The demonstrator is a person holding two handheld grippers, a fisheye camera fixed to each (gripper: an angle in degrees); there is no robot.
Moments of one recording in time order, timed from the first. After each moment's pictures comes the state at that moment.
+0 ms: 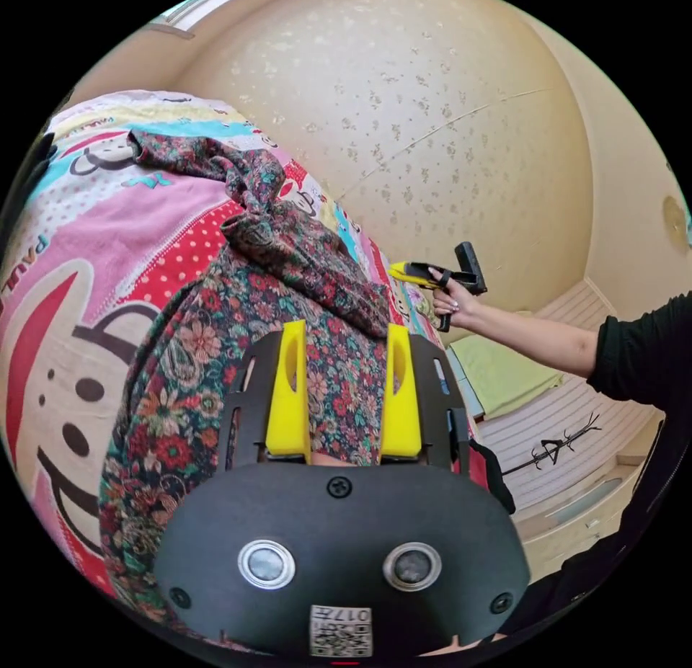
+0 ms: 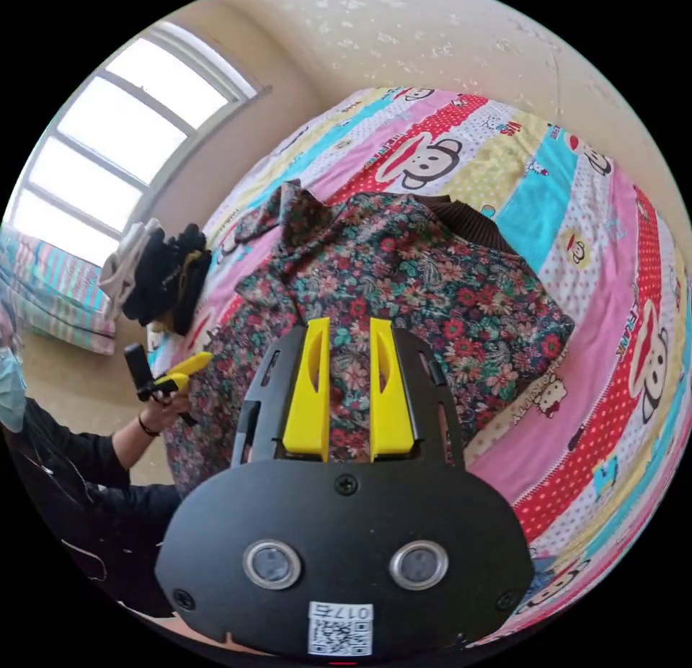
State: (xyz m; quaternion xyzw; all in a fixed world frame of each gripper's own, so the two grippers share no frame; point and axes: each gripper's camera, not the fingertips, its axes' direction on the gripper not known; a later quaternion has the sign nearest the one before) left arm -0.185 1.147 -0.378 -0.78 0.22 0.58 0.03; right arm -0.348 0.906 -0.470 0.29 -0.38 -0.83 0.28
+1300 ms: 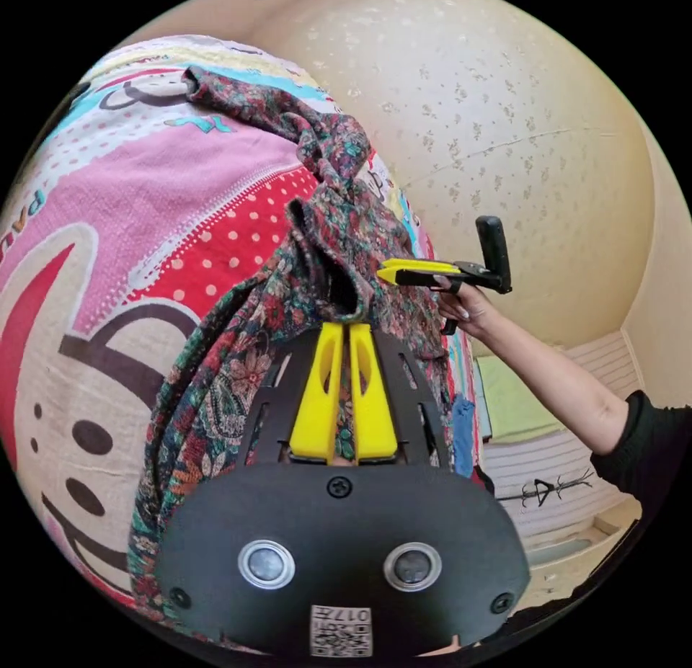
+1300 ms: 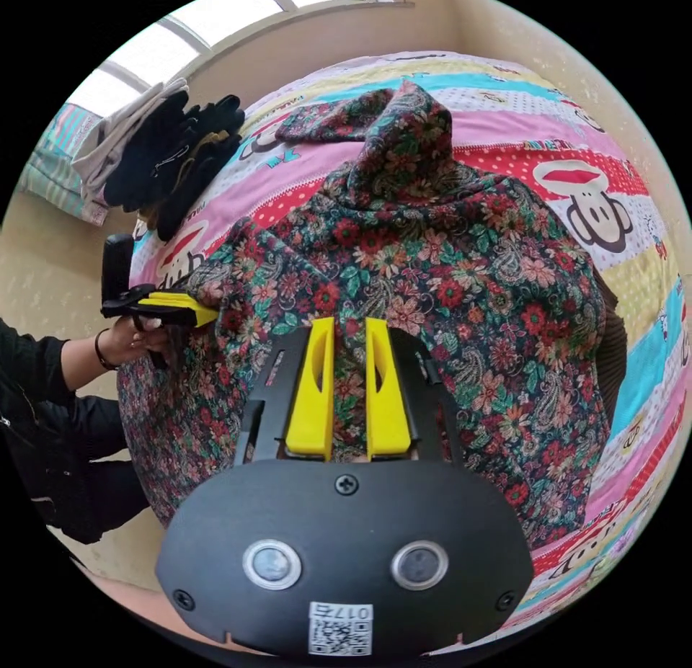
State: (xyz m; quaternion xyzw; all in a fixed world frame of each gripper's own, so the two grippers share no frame) left arm -0.210 1.178 -0.404 -0.76 0.10 0.64 0.06; right arm -0.454 1.095 -0.397 0.34 -0.18 -0.91 0.14
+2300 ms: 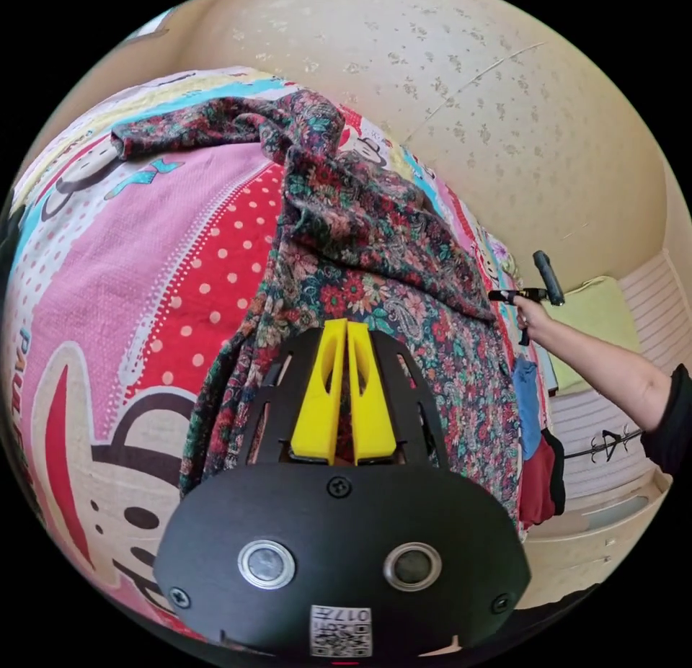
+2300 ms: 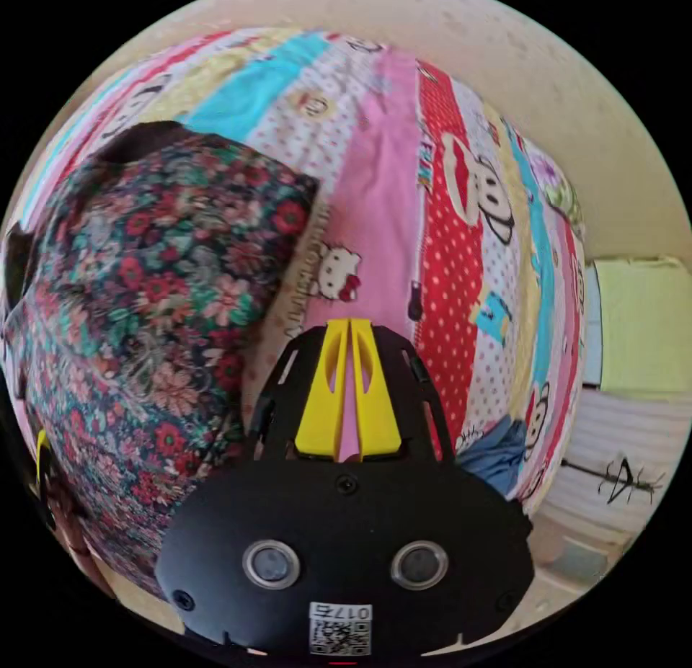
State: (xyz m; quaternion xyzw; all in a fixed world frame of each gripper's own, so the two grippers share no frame) left arm -0.195 1.142 -0.437 -0.68 0.14 0.72 -0.01; right arm -0.469 0.878 -0.380 0.41 -0.24 -0.59 0.66
